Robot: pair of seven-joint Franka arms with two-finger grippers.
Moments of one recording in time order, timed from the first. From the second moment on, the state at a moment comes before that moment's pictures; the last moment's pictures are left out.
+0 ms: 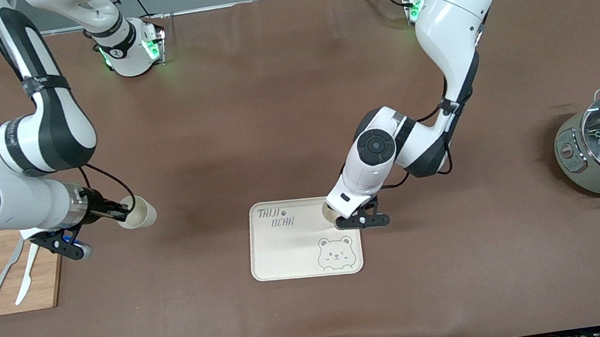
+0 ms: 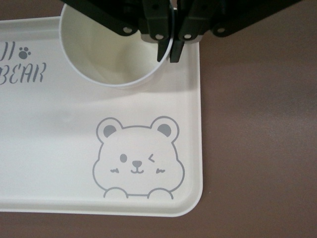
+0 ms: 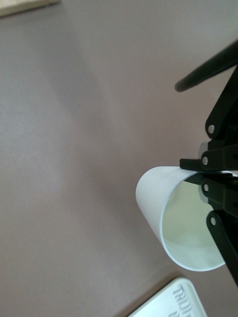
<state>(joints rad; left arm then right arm) -0.37 0.83 -0.27 -1.41 0.21 2.38 -0.62 0.13 0.36 0.00 -1.65 0.10 1.84 0.61</state>
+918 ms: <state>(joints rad) -0.37 0.86 -0.27 -1.41 0.22 2.45 -0.61 0.32 0.47 0.00 -1.59 0.18 1.99 1.05</state>
